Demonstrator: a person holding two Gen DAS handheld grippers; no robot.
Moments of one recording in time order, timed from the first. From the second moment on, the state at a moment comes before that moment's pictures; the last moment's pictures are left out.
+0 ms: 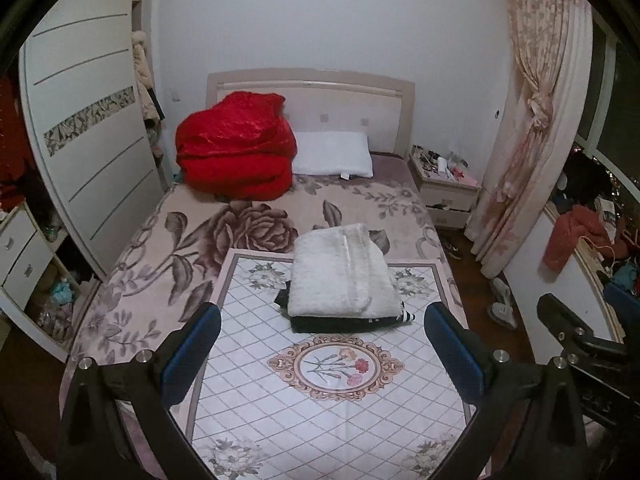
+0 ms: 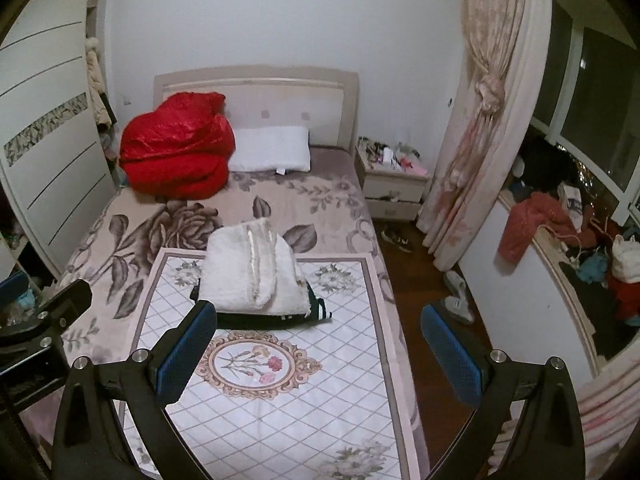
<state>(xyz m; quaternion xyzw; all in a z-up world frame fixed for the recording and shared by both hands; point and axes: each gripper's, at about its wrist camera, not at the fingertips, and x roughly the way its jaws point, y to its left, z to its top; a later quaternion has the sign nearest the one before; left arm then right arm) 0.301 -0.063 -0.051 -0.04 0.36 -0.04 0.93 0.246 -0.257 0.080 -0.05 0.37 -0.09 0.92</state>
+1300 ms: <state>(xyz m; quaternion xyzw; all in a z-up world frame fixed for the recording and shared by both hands) 0.247 -0.059 -0.022 -0.02 0.32 -0.01 0.95 0.170 -0.248 0.145 -0.04 0.32 -0.07 0.94</state>
